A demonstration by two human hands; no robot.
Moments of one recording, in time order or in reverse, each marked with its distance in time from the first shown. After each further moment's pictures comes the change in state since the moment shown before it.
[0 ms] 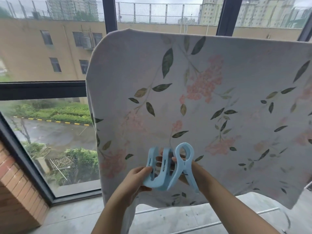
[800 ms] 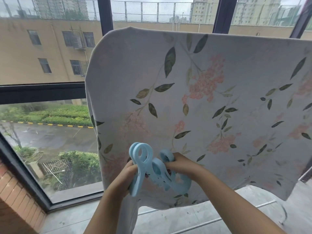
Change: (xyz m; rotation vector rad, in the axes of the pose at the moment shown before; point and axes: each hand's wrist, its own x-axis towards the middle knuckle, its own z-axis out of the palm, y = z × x) left_hand 0.029 0.010 -0.042 -0.114 -0.159 0.189; right_hand 0.012 -0.023 0.042 -0.750 0.139 -0.012
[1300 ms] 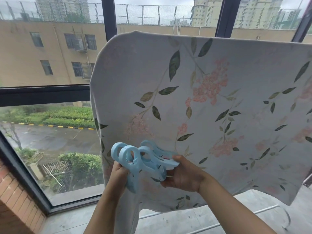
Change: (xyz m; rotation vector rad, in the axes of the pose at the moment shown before) left_hand -0.009 0.016 -0.014 -0.054 0.276 0.330; right_hand -0.003 0.015 0.004 1.088 -0.409 0.054
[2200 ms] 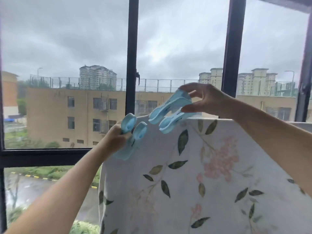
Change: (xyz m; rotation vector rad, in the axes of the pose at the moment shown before) left_hand 0.174 0.238 0.023 0.833 0.031 0.514; right_hand -0.069 -0.338 0.193 -1.631 0.252 -1.083
